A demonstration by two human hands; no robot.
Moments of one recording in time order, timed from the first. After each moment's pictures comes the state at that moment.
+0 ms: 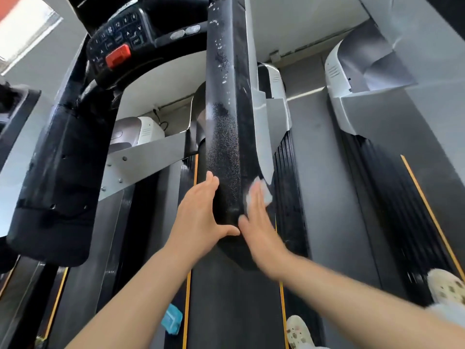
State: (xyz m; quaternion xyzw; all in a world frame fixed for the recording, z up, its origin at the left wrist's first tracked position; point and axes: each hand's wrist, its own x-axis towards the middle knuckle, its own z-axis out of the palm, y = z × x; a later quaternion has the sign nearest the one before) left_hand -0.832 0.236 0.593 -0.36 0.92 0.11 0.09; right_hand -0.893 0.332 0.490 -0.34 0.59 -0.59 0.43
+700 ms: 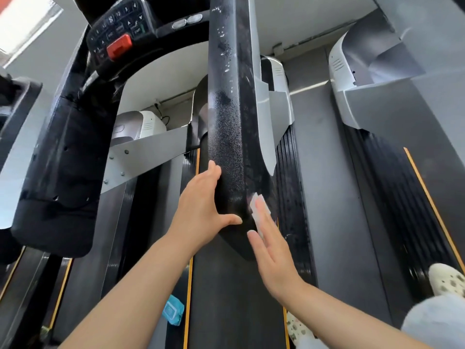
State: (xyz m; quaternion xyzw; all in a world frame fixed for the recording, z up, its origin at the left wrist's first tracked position) left_hand -0.829 0.237 0.592 -0.36 0.92 0.11 0.08; right_hand -0.858 0.370 0.487 -0.26 0.52 -0.70 0.43
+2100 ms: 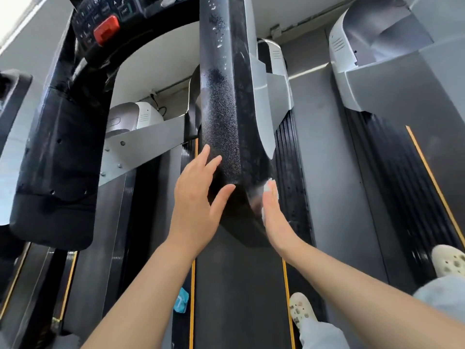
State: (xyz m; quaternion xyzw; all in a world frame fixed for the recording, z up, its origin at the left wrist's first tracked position) left_hand -0.805 0.242 0.563 -0.28 0.94 0.12 -0.13; right_hand -0.872 0.334 0.446 -0.17 0.57 -0.63 0.50
